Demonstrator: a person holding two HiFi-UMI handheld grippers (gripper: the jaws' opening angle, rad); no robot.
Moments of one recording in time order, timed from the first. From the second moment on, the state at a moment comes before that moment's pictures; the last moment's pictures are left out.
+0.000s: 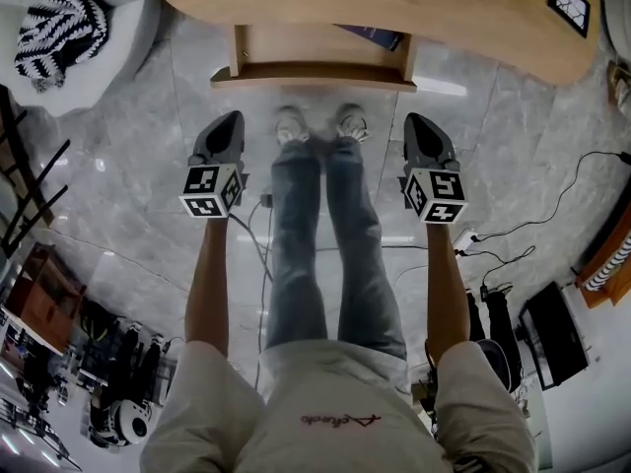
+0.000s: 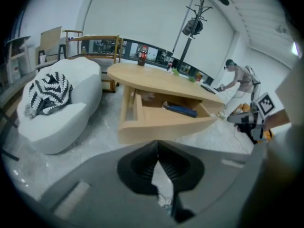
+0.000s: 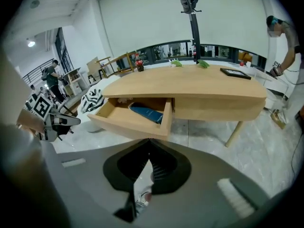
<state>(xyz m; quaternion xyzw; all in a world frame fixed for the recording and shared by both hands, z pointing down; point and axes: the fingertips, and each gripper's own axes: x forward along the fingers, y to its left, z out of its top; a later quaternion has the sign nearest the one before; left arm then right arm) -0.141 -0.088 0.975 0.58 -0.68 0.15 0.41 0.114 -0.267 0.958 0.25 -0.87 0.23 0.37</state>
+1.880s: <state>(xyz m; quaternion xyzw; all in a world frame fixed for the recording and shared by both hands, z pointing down) -0.129 -0.162 1.010 0.63 -0.66 0.11 0.38 0.026 -0.262 1.007 0.22 -0.88 0.25 0.33</state>
